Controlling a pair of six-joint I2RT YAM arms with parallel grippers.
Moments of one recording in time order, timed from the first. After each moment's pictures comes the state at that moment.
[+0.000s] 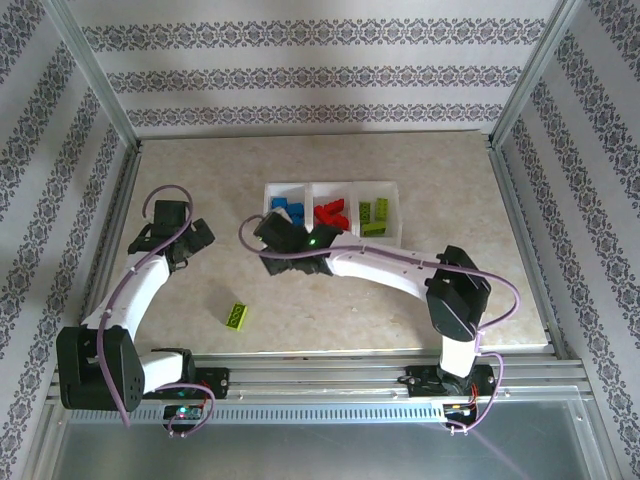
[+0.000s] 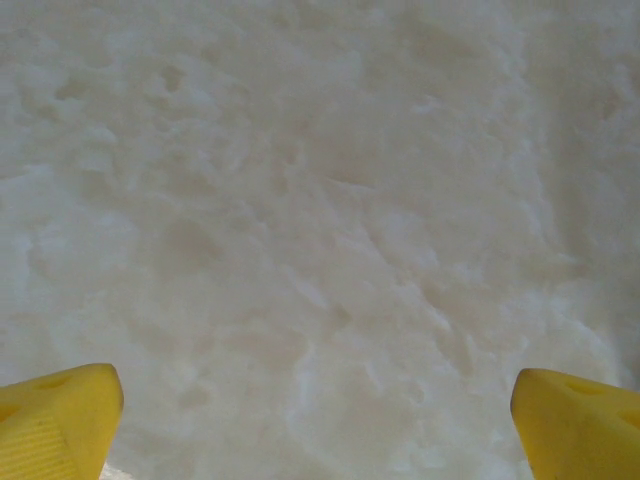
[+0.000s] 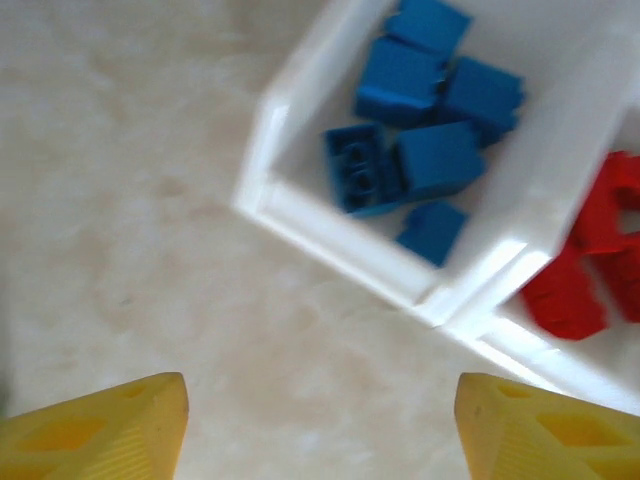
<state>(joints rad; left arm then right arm) 0.04 1.21 0.79 -0.55 -0.17 -0.58 1.06 1.84 1.50 -0.65 0.28 0.41</state>
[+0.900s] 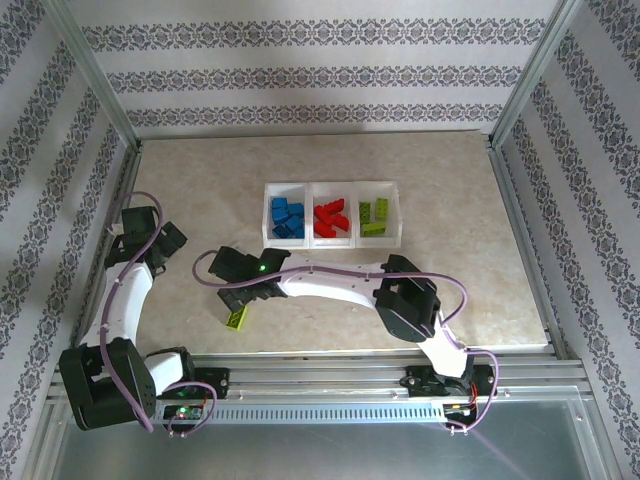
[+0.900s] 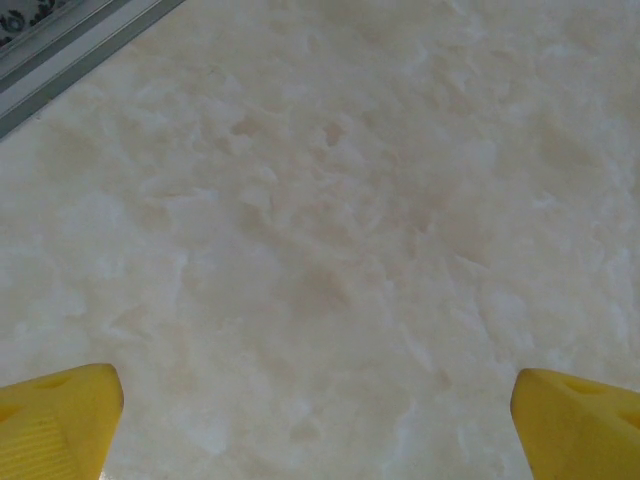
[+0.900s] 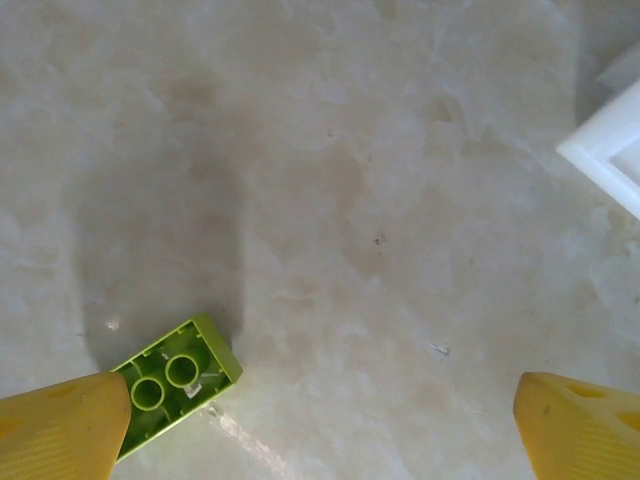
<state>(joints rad) 0.26 1.13 0.75 -0.56 -0.15 -0.58 1.21 2.13 1.79 -0.78 0.23 0.45</state>
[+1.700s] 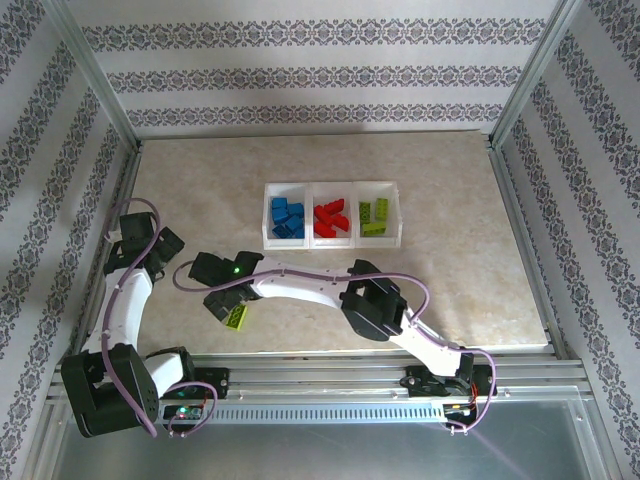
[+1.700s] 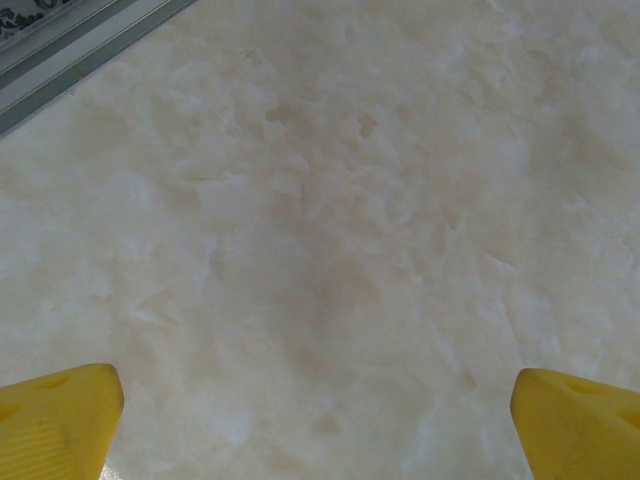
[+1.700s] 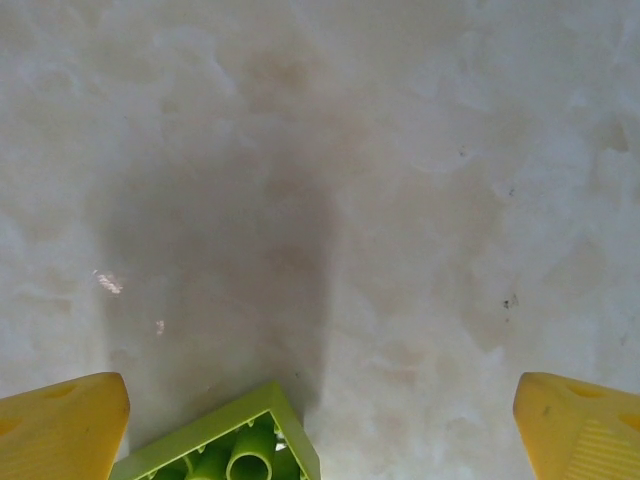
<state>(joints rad) 0.28 1.10 0.71 -0.56 -0.16 -0.60 1.22 2.38 2.09 -0.92 0.17 0.39</state>
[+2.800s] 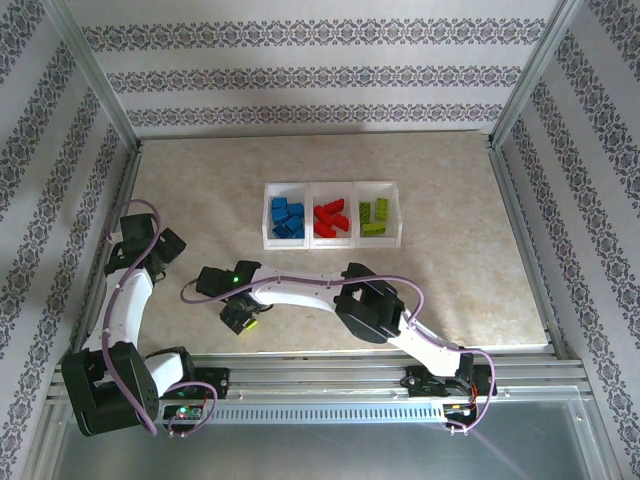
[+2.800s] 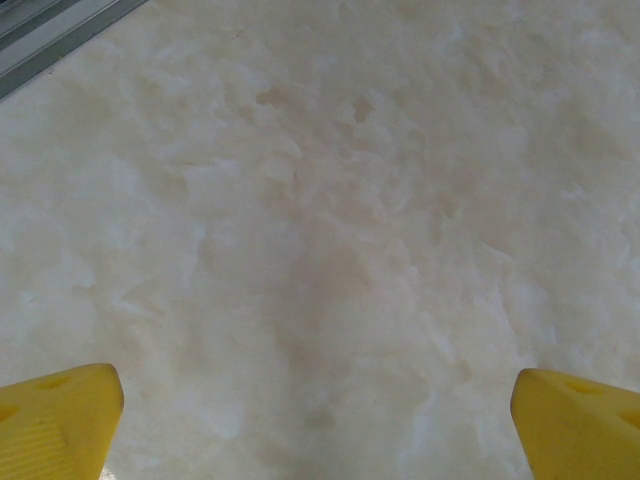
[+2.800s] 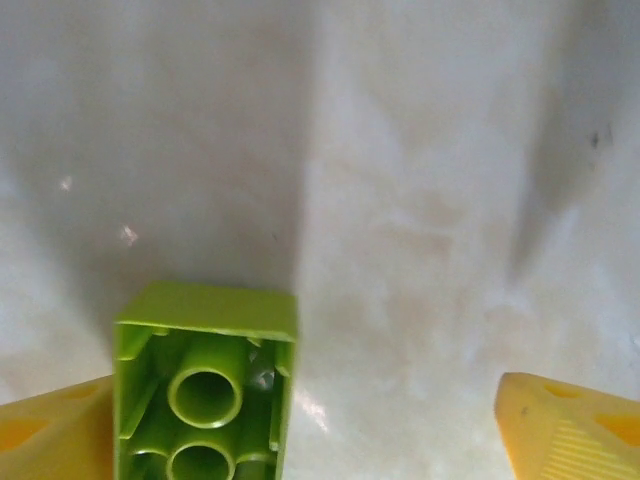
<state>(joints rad) 0.28 1.10 0.70 -0.54 -0.13 -0.61 1.24 2.38 2.00 -1.02 0.14 0.40</state>
